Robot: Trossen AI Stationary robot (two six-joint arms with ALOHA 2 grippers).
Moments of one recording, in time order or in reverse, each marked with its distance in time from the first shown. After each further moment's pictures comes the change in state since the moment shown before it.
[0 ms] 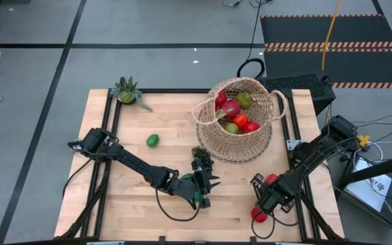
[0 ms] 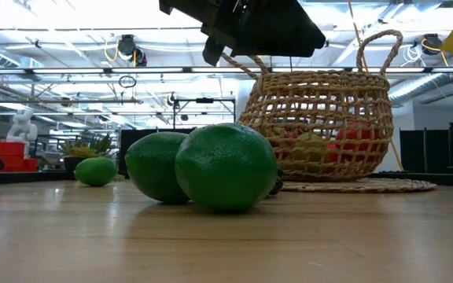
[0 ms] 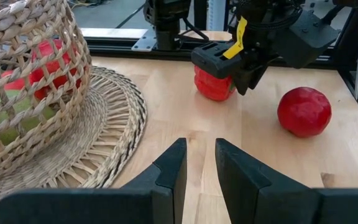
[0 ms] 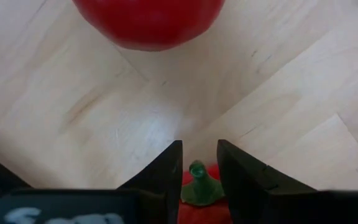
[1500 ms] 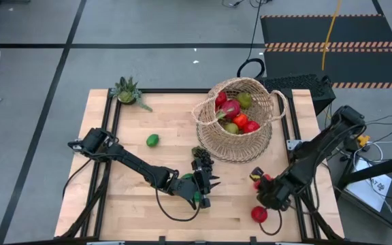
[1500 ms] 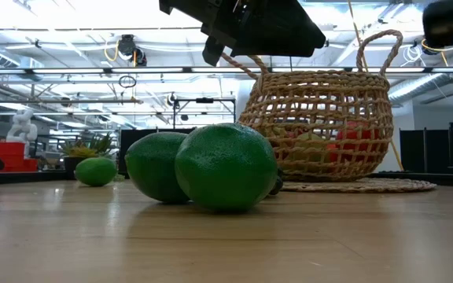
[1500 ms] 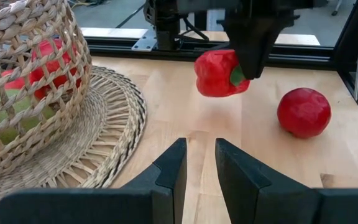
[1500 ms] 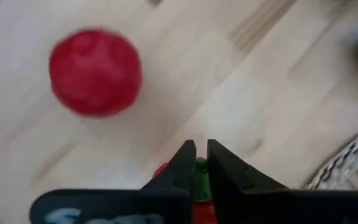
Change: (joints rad) left arm 0.000 0.000 0.000 0.000 0.000 -0.005; right arm -0.002 -0.221 -0.001 0.103 0.197 0.028
